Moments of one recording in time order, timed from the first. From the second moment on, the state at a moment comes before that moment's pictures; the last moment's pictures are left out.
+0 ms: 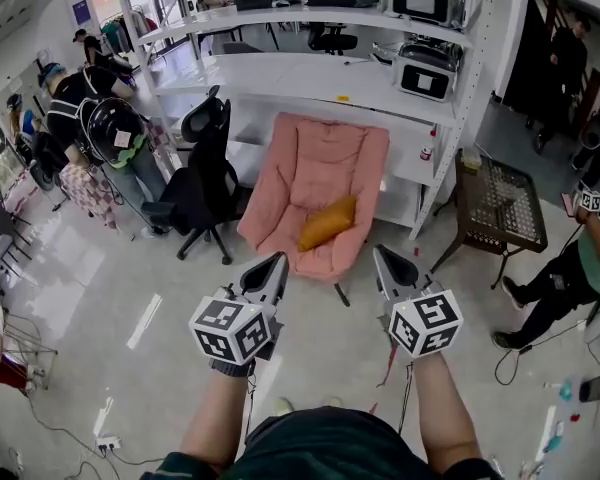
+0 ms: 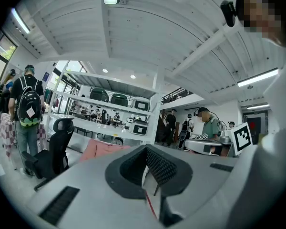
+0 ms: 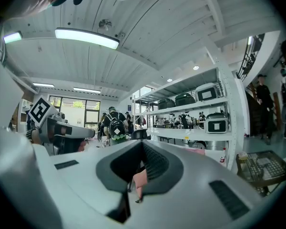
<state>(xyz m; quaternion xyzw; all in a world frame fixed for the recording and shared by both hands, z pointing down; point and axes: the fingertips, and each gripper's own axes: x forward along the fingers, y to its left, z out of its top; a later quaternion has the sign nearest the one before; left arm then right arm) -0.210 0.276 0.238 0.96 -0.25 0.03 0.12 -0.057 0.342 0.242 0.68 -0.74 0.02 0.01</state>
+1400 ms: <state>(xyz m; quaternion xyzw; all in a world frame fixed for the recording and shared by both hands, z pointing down) -0.158 0.235 0.273 0.95 -0.29 0.05 0.13 0.028 0.322 0.293 0.69 -0.72 0.09 -0.03</state>
